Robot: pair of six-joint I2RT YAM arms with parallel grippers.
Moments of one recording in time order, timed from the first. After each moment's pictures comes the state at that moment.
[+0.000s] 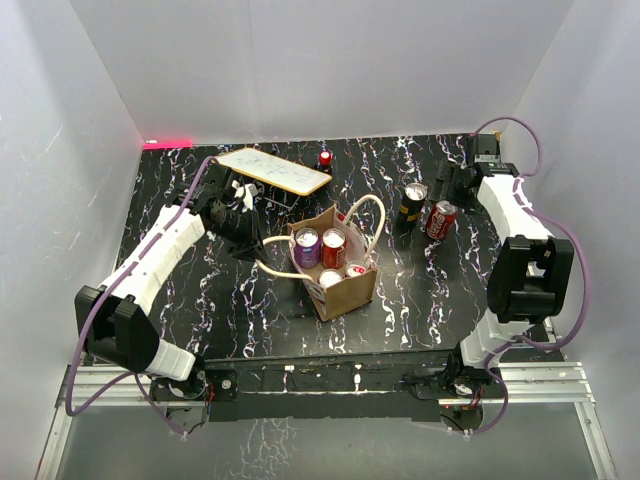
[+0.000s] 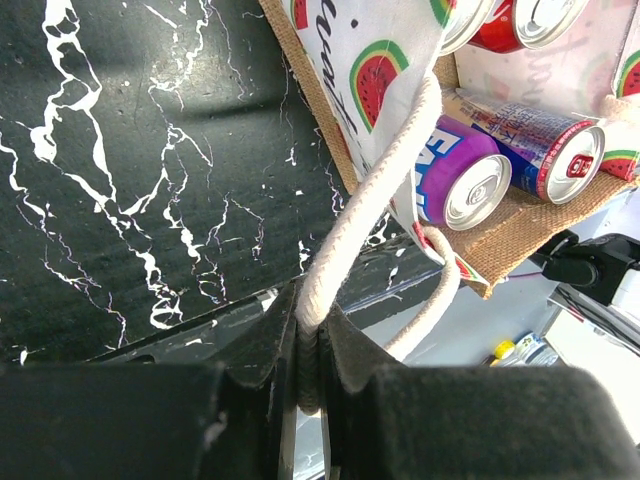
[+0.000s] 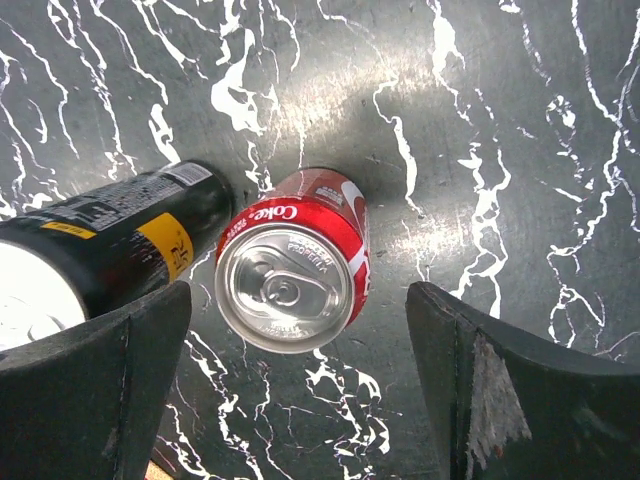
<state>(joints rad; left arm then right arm) -0.35 1.45 1.32 -1.10 0.39 -0.45 -0.09 1.72 1.41 -0.69 0.01 0.23</state>
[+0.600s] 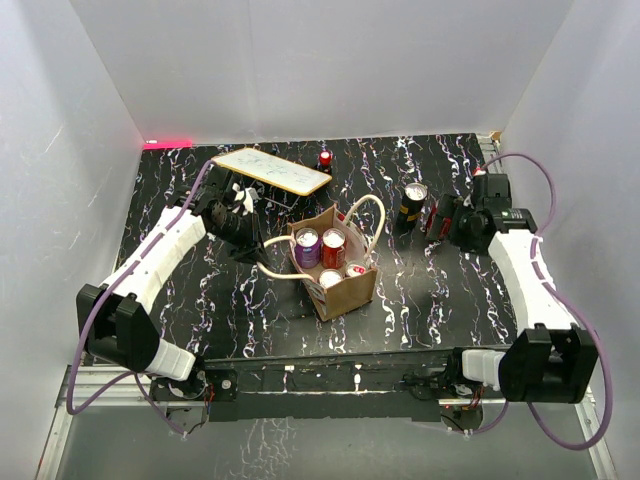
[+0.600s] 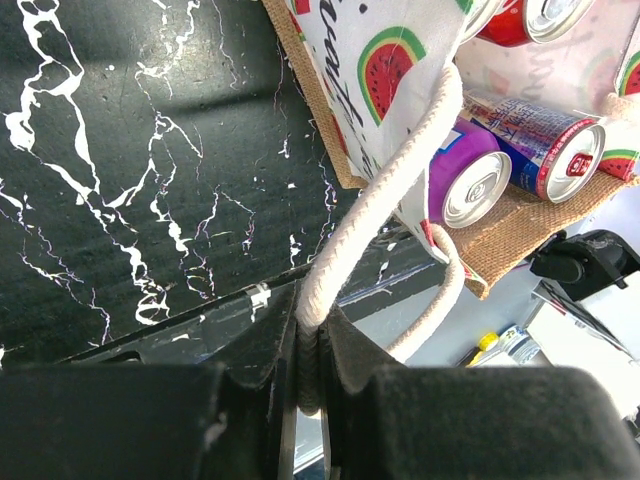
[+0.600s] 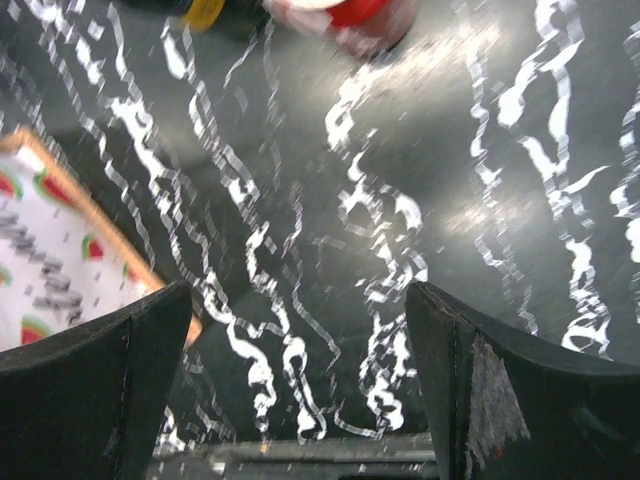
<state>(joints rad) -0.35 1.45 1.29 -1.09 0.42 -0.48 -0.06 1.26 1.09 -0.80 -0.06 0.30</state>
